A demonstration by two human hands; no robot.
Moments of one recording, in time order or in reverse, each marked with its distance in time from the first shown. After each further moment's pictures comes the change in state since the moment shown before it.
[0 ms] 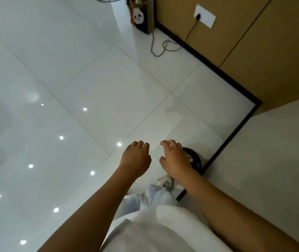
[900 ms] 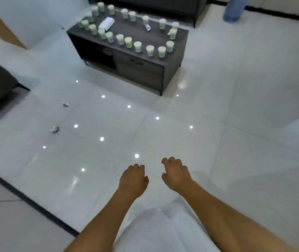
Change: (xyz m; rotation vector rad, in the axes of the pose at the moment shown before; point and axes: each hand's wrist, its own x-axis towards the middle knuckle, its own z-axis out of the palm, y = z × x) left_hand -0.488 -0.423 0.139 -0.661 0.321 -1.136; right_hand -0.139 -0.593 0.287 -0.756 -0.341 -1.053
